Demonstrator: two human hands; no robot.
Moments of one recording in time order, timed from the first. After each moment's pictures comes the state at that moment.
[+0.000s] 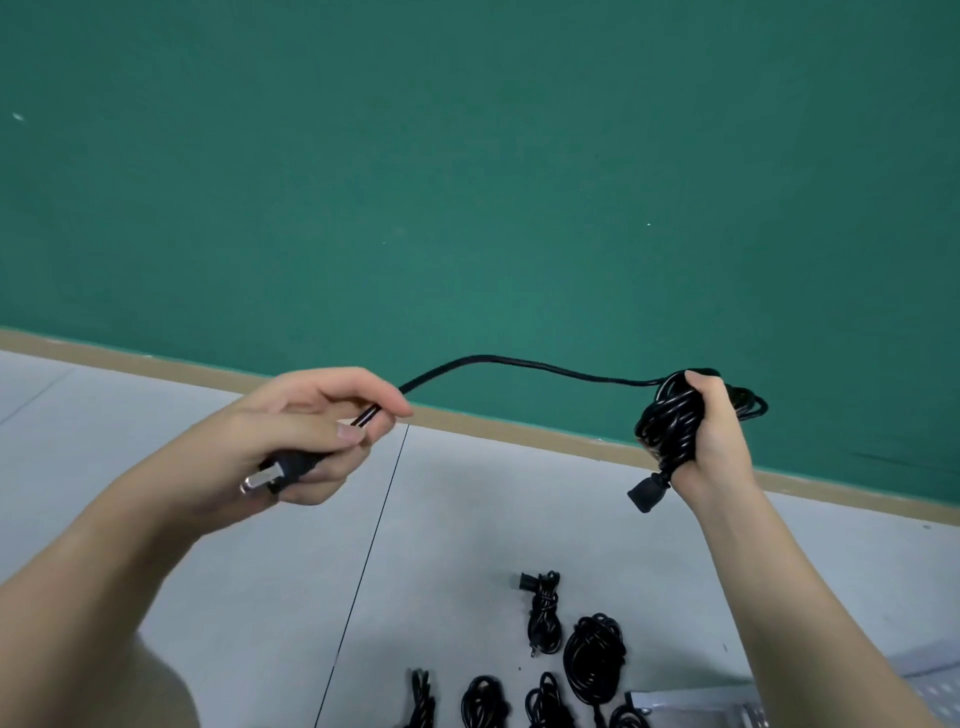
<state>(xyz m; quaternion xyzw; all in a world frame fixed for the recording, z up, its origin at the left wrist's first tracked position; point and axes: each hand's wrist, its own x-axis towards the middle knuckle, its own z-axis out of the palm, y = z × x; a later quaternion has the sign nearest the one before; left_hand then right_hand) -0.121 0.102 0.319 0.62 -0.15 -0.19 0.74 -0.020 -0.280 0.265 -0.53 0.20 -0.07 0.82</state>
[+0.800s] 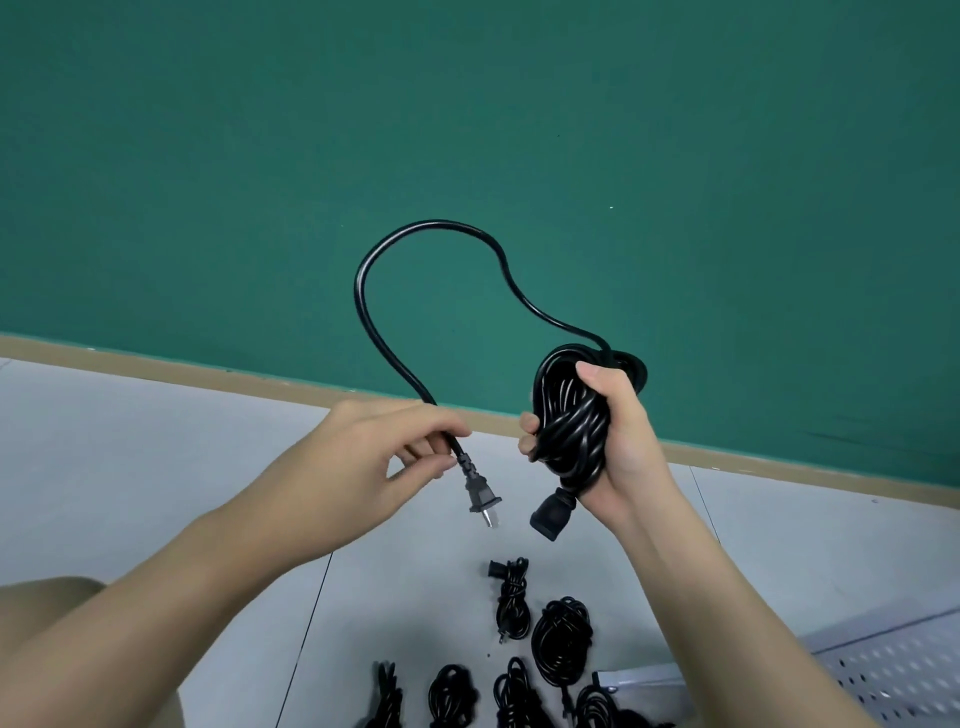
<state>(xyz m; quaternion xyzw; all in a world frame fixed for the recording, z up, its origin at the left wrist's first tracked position) -0.110 0.021 0.275 0.86 -0.31 0.16 0.38 -0.068 -0.218 0.281 -0.52 0.07 0.12 0.84</state>
